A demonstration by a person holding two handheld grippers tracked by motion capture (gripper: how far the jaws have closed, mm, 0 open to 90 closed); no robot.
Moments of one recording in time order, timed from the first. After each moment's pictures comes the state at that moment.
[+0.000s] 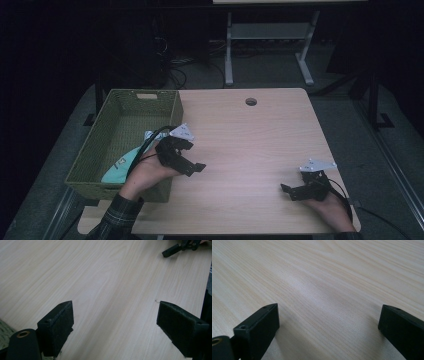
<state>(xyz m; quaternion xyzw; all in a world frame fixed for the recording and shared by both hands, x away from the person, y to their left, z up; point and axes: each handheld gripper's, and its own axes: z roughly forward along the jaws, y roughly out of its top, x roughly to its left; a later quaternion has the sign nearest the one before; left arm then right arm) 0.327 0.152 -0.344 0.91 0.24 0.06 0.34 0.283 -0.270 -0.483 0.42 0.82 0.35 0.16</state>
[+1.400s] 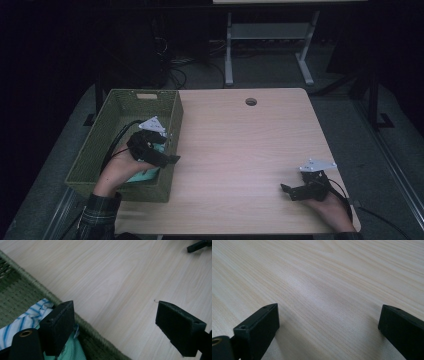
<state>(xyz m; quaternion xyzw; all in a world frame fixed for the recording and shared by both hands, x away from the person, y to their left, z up) 0.335 0.218 -0.333 0.89 0.30 0.09 0.33 0.283 -0.269 -0.483 0.42 0.82 0.35 0.16</state>
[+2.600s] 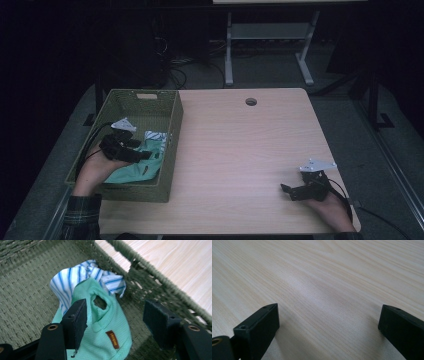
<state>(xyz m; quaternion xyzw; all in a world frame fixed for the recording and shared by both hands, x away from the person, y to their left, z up) 0.345 0.291 -0.350 0.87 0.38 0.11 0.29 0.283 -0.270 -0.483 0.42 0.82 0.35 0.16</state>
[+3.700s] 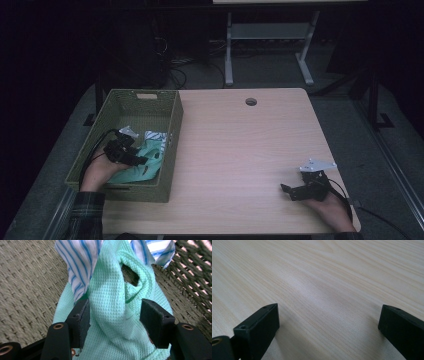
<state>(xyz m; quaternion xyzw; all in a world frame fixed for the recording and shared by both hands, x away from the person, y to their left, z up) 0.370 0.309 -0.407 0.88 0.40 0.09 0.23 0.283 -0.270 -0.483 0.42 0.82 0.35 0.16</state>
